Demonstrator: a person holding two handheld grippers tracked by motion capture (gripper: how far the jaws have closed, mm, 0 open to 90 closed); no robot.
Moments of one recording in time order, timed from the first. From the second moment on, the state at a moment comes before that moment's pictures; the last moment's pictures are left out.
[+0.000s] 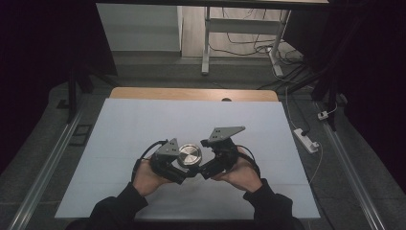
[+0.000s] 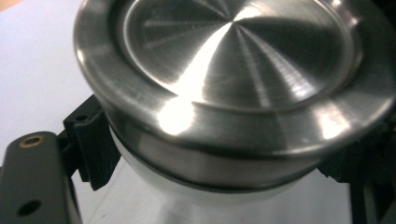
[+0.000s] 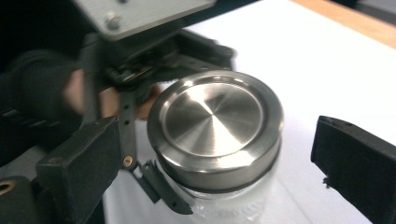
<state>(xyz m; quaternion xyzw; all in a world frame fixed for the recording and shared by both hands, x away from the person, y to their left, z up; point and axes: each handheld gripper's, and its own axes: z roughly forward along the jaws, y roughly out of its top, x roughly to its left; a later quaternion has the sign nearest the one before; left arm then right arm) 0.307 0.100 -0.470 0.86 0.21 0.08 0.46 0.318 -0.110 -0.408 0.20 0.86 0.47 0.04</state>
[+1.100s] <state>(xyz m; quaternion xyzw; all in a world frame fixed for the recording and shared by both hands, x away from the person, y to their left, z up) 0.300 0.098 -0.461 0.87 0.09 0.02 0.48 0.314 -0.115 -0.410 0.08 0.87 0.49 -0.01</state>
